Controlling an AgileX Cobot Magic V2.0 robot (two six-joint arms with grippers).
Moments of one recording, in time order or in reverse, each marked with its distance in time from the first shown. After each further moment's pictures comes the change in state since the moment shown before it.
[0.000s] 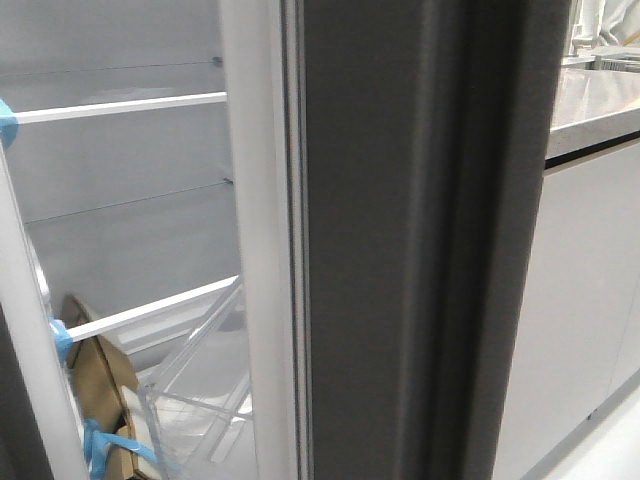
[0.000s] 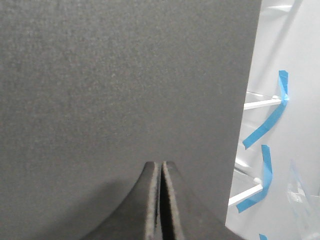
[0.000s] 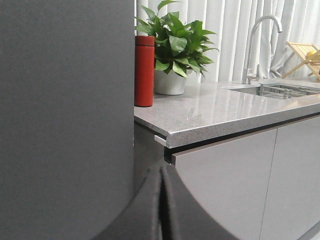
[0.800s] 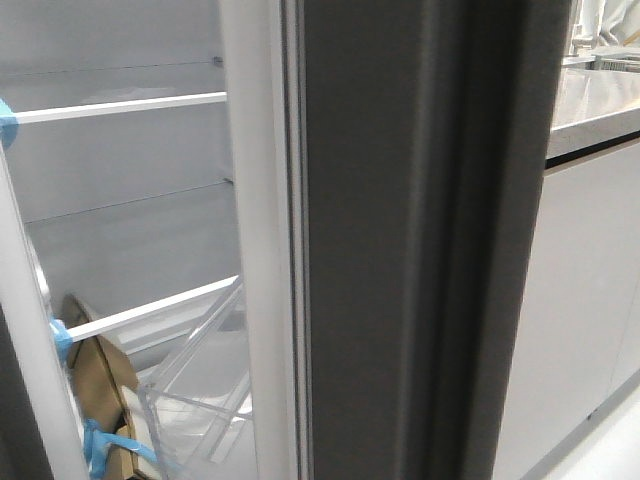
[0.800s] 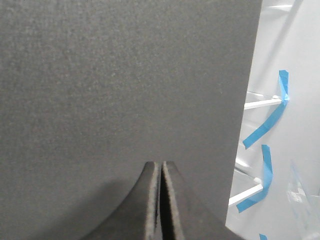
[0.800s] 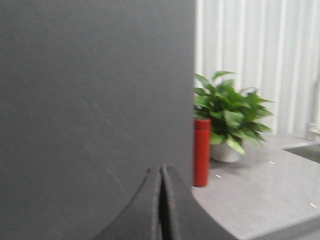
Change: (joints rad) left arm 0.000 0.000 0.000 0.000 0.000 0.000; right arm 0.266 0.530 -0.827 0.002 0.218 0.002
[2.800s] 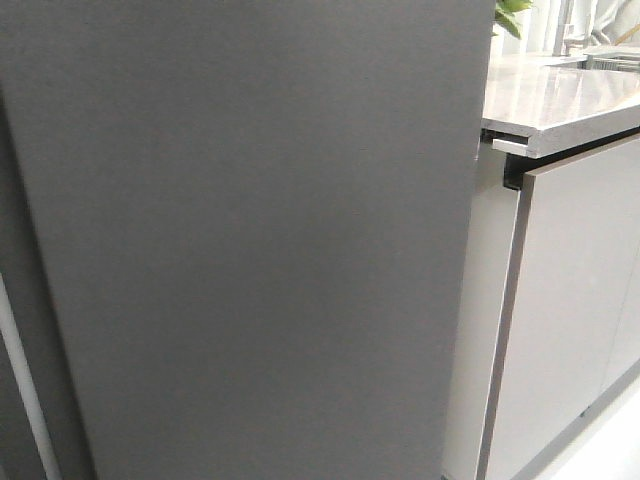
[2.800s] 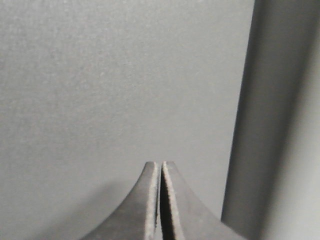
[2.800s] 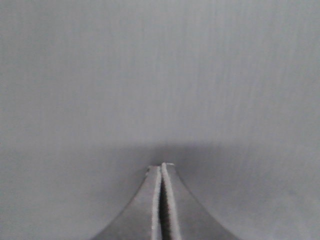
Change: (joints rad) left arm 0.000 0.000 0.000 0.000 0.000 0.000; right arm 0.476 1.113 -0.903 0.096 -0.056 0.002
